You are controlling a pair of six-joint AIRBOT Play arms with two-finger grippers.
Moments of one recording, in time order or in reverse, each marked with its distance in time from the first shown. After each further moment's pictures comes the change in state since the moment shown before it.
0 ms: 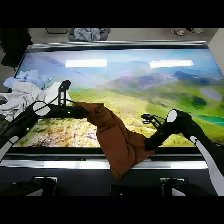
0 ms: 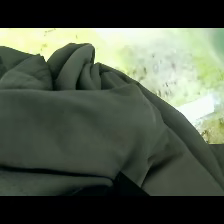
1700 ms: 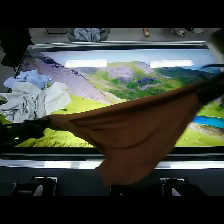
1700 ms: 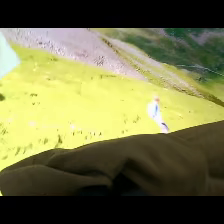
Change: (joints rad) left arm 0.291 0.760 -0.289 0.152 -0.174 -0.155; right arm -0.002 0.300 0.708 -0.624 -0.042 0.109
